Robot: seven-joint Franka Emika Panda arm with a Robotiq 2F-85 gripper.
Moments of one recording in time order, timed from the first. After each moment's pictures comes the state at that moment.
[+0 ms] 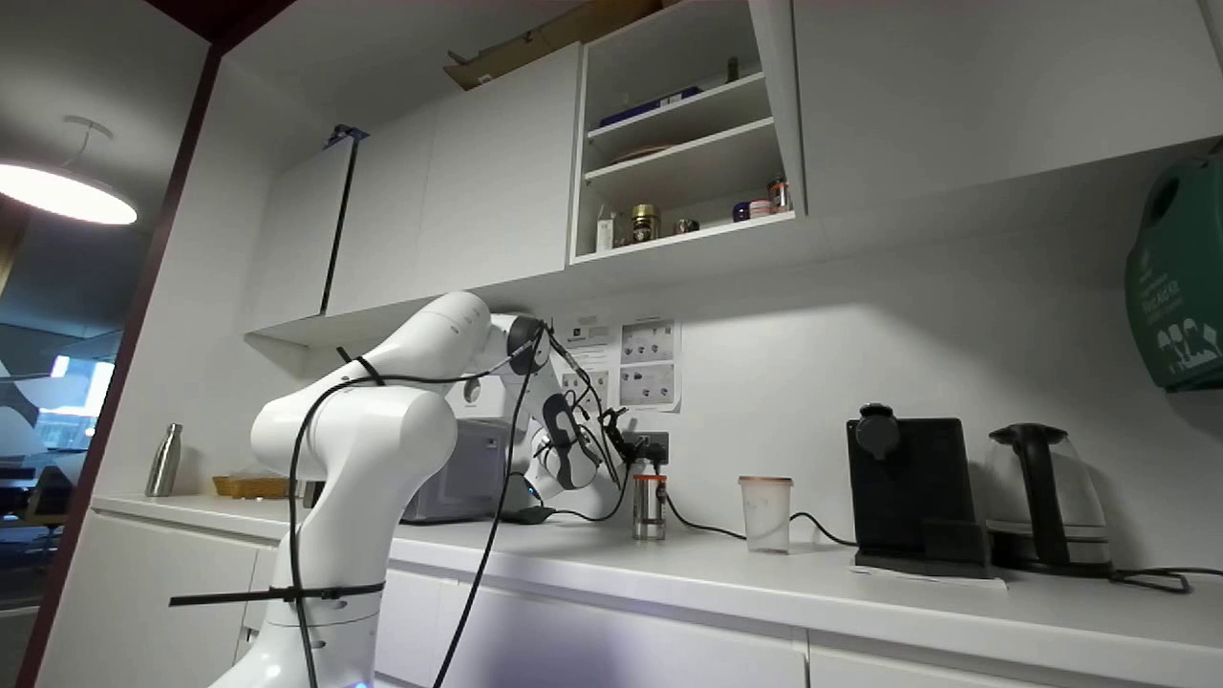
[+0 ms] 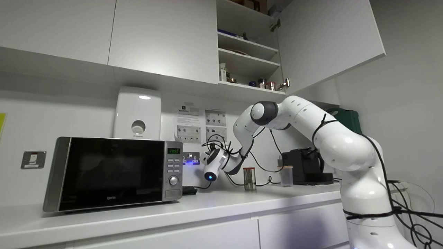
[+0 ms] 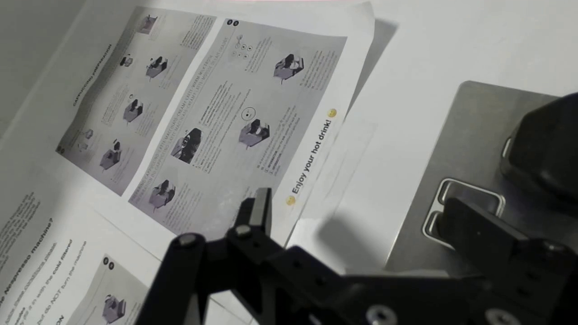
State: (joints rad) arm 0.21 0.72 0.09 -1.47 -2.53 1.74 0.75
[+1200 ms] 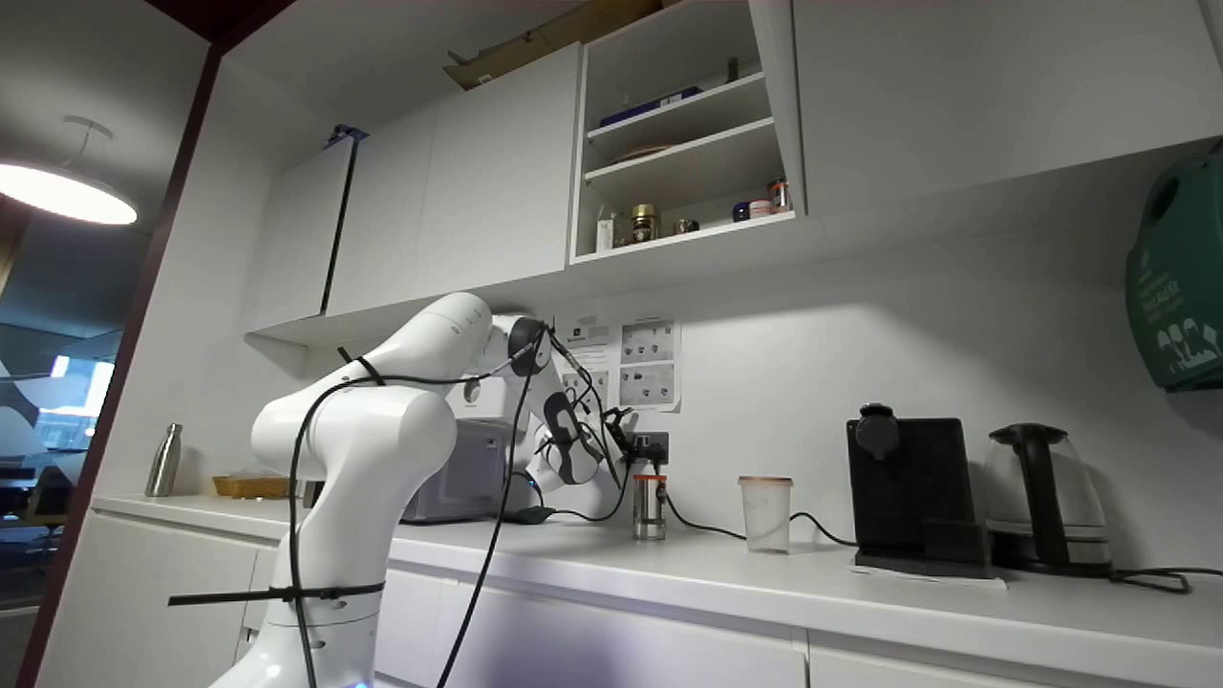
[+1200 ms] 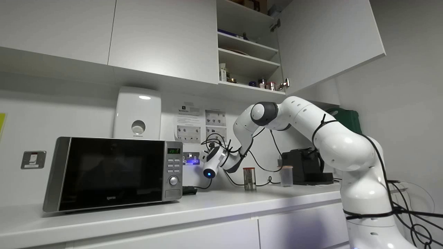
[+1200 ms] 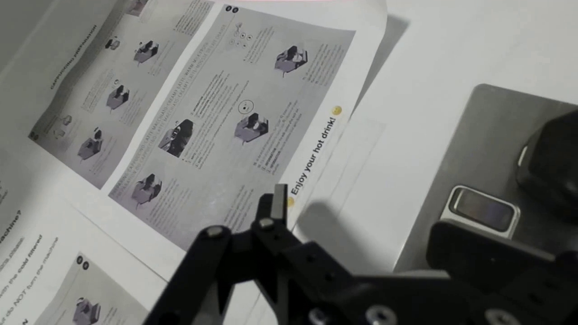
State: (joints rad) arm 0.20 0.73 0.10 -1.42 -2.51 1.79 0.65
